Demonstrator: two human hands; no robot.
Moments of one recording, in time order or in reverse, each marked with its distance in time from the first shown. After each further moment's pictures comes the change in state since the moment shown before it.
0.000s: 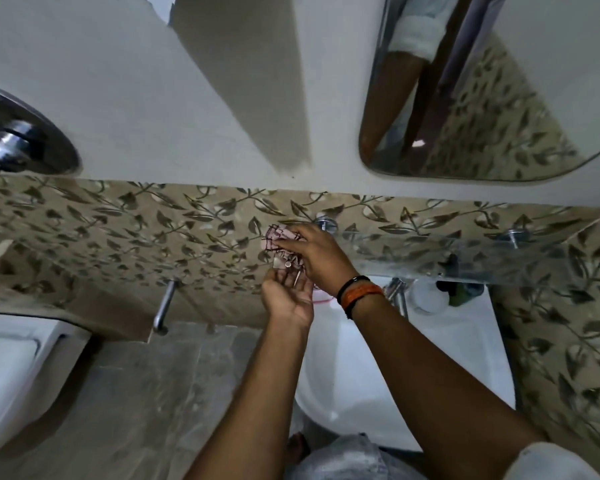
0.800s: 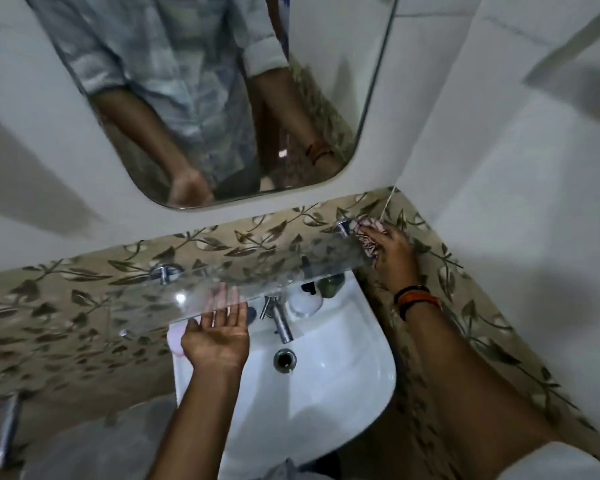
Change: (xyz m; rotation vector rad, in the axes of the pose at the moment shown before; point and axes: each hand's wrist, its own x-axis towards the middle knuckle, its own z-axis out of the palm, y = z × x) left_hand -0.011 -0.122 0.032 -0.053 -0.176 -0.194; right_hand -0.262 0.247 -0.164 -0.240 0.595 0.718
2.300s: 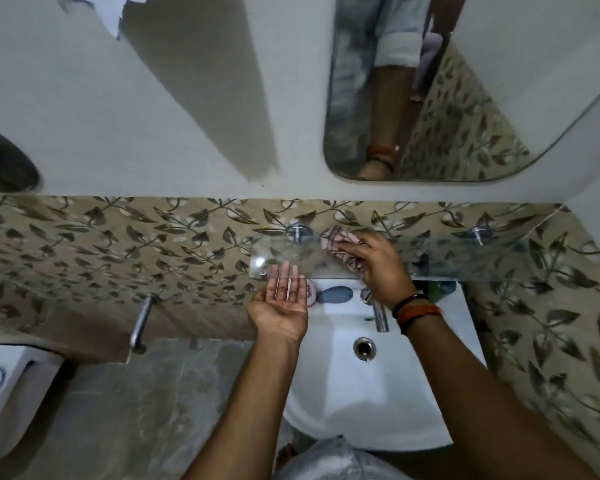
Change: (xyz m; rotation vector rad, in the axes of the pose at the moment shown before) left_hand -0.017 0.096 -0.031 -0.137 0.035 0.073; right_hand -0.041 -0.222 0.101 0.172 -0.334 -0.523
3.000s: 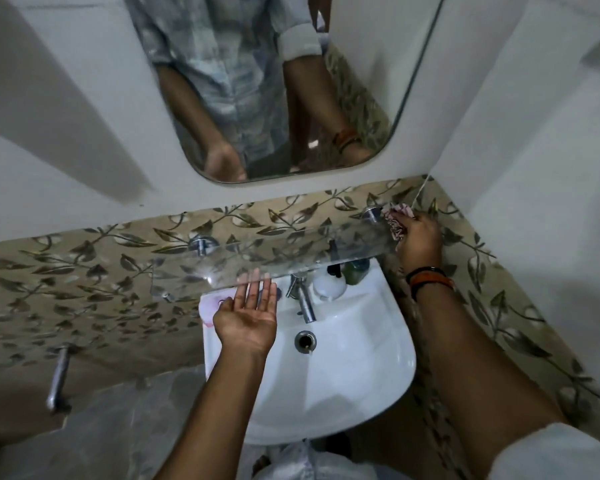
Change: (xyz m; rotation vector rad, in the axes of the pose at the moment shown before) left_hand -0.014 -0.093 0.003 0.130 -0.023 -0.143; right_hand -0.094 0.153 -0.129 -0.100 0.365 0.603
